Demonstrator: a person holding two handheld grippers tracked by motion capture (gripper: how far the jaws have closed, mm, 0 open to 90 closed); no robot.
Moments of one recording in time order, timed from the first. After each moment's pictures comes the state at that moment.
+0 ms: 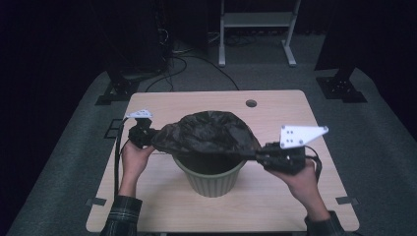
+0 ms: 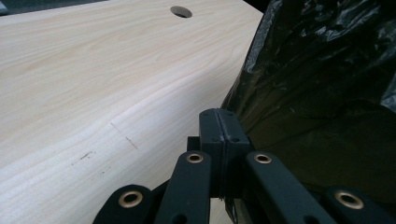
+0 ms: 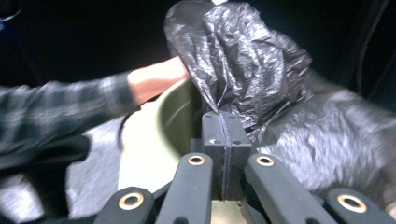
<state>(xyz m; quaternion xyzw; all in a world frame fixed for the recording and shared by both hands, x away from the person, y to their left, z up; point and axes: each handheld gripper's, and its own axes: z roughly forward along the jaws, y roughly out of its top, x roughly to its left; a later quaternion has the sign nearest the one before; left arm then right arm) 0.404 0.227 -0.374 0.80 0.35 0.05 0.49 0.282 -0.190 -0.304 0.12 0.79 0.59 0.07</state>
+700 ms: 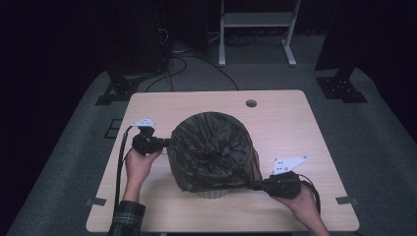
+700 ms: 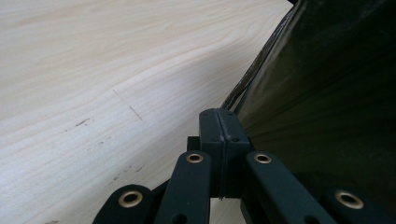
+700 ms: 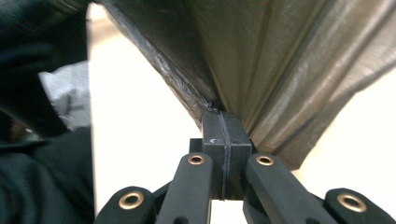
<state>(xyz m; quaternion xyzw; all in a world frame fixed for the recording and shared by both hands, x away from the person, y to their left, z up) 0.407 0.227 -0.414 0.79 0.38 0.03 0.47 0.289 -0.217 -0.439 0.23 0.85 0.47 0.01</state>
